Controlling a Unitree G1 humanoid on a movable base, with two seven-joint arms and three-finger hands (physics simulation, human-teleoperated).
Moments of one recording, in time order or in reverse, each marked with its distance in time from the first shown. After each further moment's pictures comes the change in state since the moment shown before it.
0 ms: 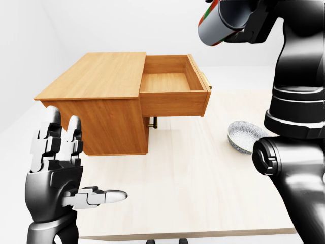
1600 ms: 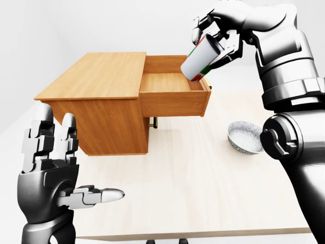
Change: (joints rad) left arm -0.021 0.008 0.028 -0.010 -0.023 0.000 0.008; right arm -0.294 -0.011 0.022 0.993 0.407 0.000 0.000
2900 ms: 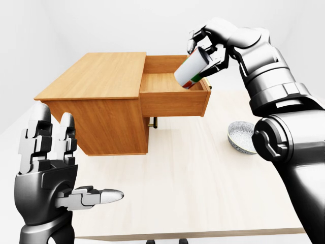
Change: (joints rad) left arm 0.001 -0.002 0.007 -0.011 -0.007 0.000 -0.003; right arm -0.001 0.059 -0.012 0.164 0.033 0.000 -0.188
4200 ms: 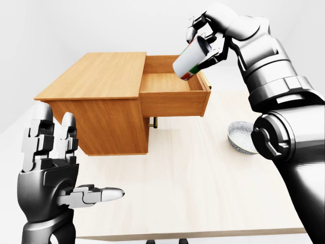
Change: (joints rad) left arm -0.009 0.006 -0.008 0.014 0.008 0.000 0.009; right arm -0.051 0.020 0.010 0.005 -0.034 0.000 -0.103
